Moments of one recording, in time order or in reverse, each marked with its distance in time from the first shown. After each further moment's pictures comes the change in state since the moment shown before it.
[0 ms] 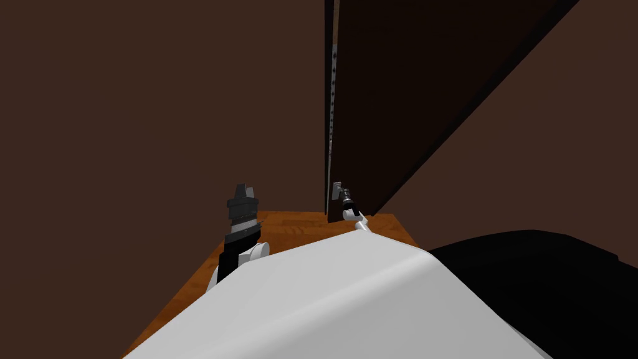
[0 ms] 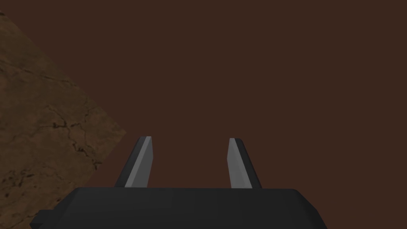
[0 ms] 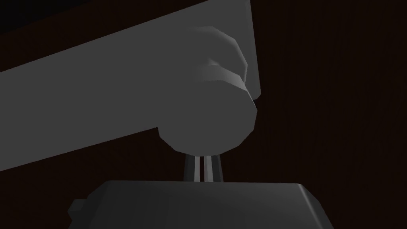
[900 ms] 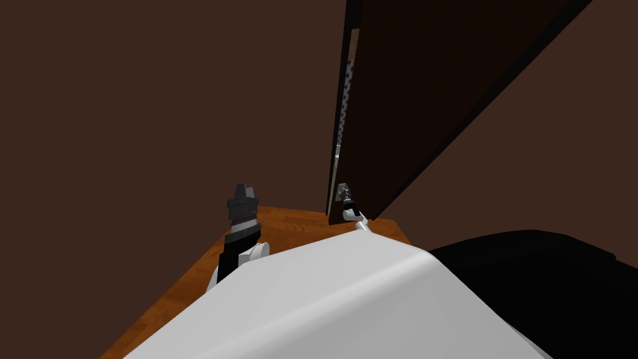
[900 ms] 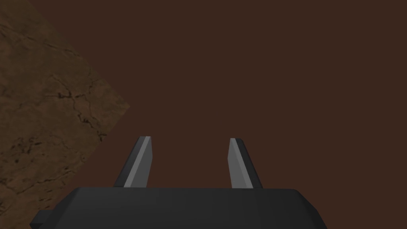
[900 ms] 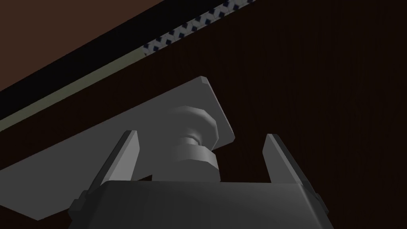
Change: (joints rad) arm 0.007 0.006 -0.014 -0.013 -0.001 0.017 -0.183
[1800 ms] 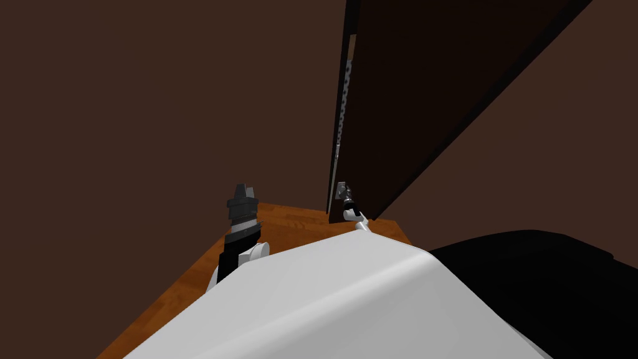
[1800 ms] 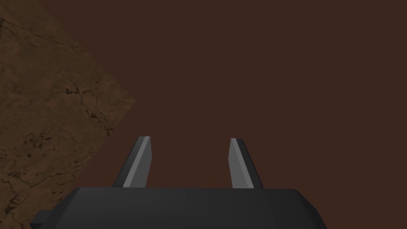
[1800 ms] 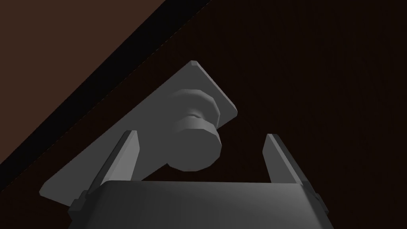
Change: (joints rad) arm 0.007 0.007 -0.016 -0.012 -0.001 0.020 -0.227
